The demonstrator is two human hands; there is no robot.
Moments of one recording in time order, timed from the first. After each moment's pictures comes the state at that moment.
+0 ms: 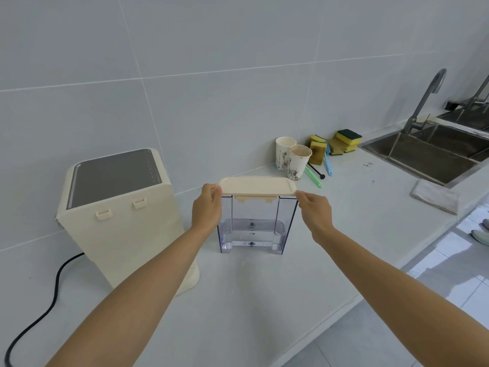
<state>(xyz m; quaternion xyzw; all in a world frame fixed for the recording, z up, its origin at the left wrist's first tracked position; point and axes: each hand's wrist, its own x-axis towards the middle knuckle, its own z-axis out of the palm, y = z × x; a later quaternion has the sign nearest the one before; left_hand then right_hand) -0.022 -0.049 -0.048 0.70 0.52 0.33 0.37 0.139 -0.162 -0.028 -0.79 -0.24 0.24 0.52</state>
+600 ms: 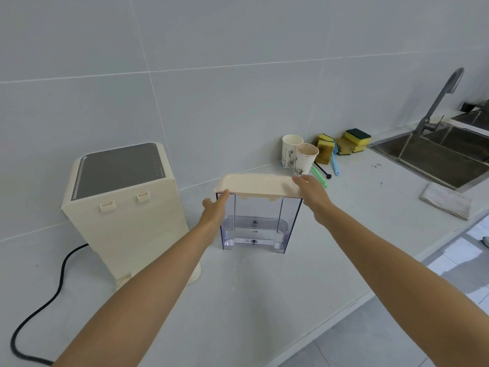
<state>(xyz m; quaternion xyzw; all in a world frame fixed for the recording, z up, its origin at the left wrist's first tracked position) -0.020 -0.057 -0.052 0.52 0.58 0.22 0.58 0.165 -0.129 -0.024 -0.76 -0.28 0.32 0.48</state>
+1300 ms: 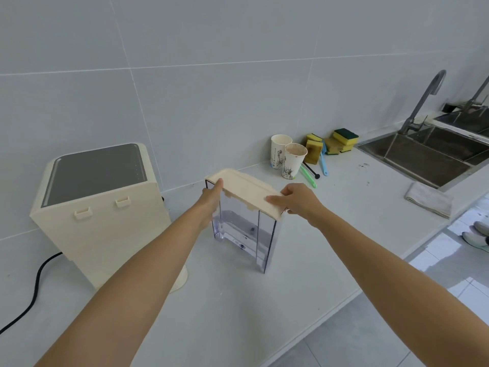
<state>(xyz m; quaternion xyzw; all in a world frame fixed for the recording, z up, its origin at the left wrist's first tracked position) 0.014 -0.022 -0.049 0.52 0.55 0.18 0.63 0.173 -0.132 -0.024 -0.80 -0.39 0.31 0.34</state>
